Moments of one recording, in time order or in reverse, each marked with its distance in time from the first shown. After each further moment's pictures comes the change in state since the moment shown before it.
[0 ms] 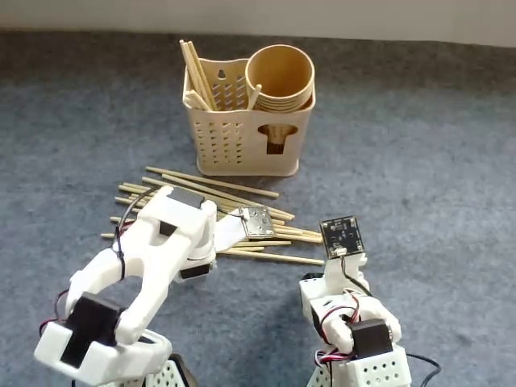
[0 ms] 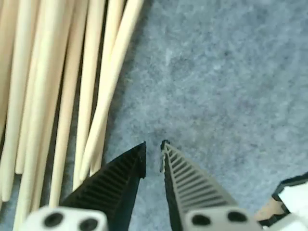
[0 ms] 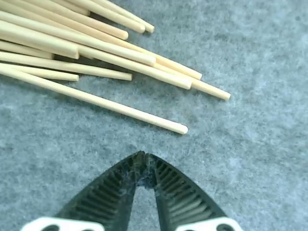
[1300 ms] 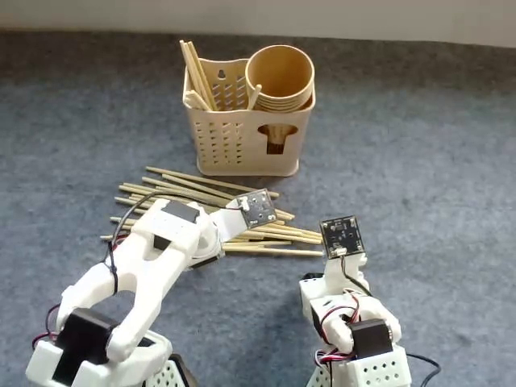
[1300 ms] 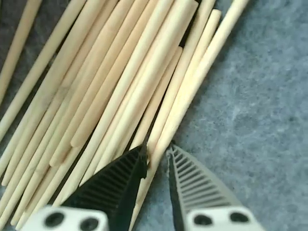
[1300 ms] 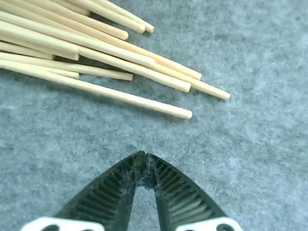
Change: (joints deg) left arm 0.3 -5.8 7.2 -20.3 5.5; right arm 0.0 0.0 0.0 0.0 0.0
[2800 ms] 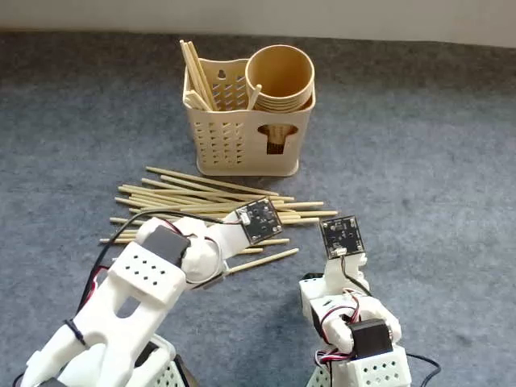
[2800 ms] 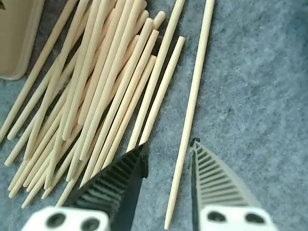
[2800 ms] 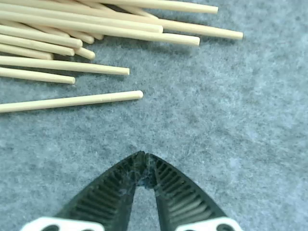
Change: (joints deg) left arm 7.3 -27.7 4.4 15.6 11.1; right arm 0.0 0.0 0.0 0.0 0.0
